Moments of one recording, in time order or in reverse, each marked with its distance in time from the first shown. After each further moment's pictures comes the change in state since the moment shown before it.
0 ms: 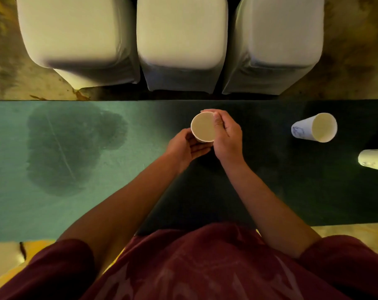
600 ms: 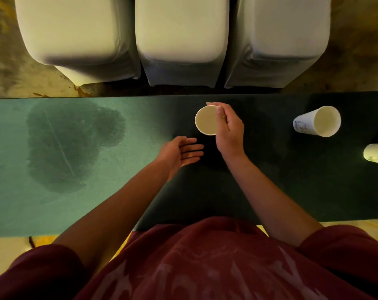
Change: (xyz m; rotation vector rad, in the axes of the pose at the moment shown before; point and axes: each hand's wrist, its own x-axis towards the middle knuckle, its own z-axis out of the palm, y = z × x) left_hand -0.005 -0.012 -0.026 0.182 0.039 -0.082; right_hand 0.011 0.020 -0.006 -0.047 0.029 -0.037
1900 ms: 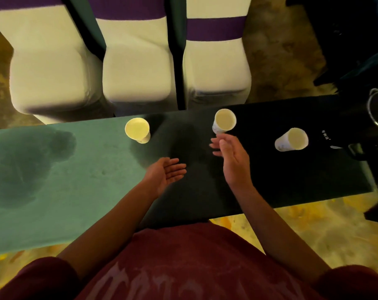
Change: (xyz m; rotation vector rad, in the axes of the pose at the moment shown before) left_hand -0.042 -0.114 0.148 0.039 -0.002 0.177; right_hand -0.118 0.030 -0.243 0.170 0.137 -0.057
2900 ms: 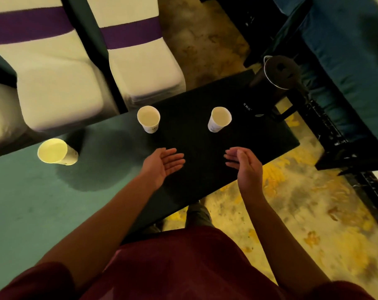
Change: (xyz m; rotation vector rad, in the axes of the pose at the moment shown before) left_hand 0.025 -0.053 0.161 0.109 -0.265 -0.033; right_hand -0.057 0.082 -0.180 0.086 0.475 0.220
